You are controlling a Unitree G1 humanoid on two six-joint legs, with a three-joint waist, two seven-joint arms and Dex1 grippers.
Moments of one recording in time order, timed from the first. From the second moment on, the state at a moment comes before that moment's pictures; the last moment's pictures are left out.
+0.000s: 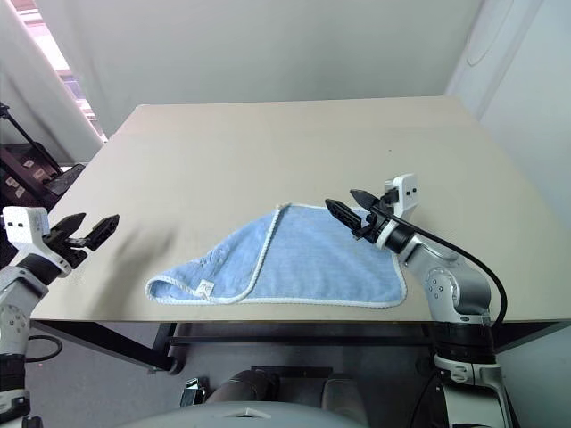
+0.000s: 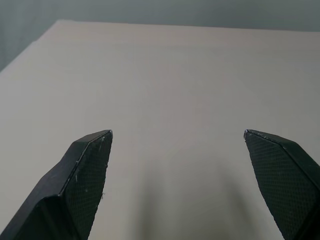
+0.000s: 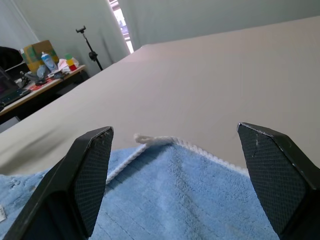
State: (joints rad) left arm -0.07 0.63 0.51 0.16 -0.53 0.34 -0.61; right arm -0.28 -0.40 -0.19 -0.09 0.63 0.60 0.63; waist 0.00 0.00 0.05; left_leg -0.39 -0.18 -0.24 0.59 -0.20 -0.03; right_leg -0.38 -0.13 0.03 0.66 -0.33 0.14
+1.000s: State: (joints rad) left arm -0.12 0.51 0.35 0.11 -0.48 0.29 -0.66; right arm -0.53 -0.51 -0.16 0.54 0.35 0.54 0.54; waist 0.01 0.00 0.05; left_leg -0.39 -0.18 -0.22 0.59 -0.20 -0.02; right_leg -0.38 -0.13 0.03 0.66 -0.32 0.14
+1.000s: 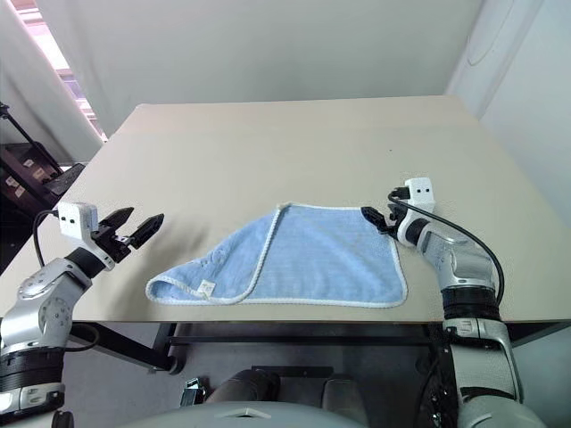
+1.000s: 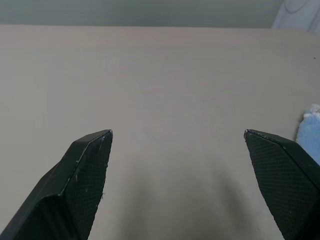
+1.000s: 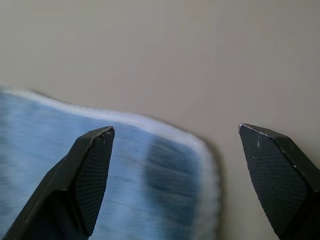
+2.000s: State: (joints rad) left arm -0.08 0.51 0.35 0.09 -0.45 0.25 -0.63; right arm -0.62 -0.48 -0.04 0.74 0.12 0.33 0.61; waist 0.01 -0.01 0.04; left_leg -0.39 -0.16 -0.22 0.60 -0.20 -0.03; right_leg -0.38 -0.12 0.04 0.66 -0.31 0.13
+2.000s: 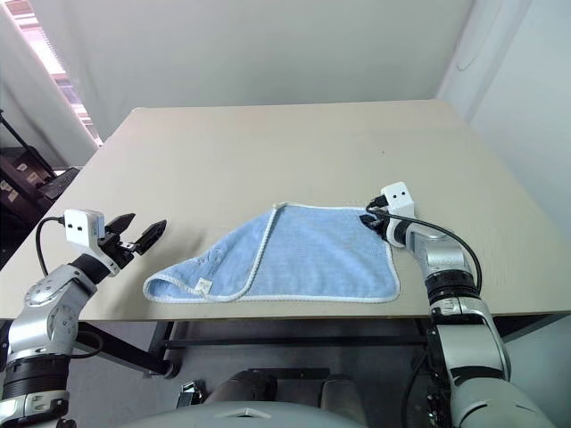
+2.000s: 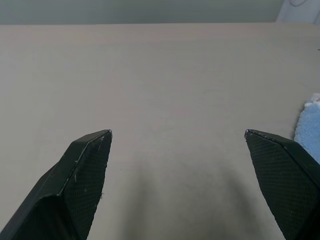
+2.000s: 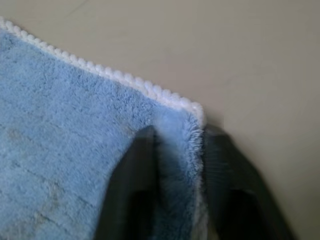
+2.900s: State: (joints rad) left arm -0.17 0.58 0.28 -0.25 -0.61 0.44 -0.71; right arm -0.87 -0.45 -0.16 0.49 0.24 0.37 0.49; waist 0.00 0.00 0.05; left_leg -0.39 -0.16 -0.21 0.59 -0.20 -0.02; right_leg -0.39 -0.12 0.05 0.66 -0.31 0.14
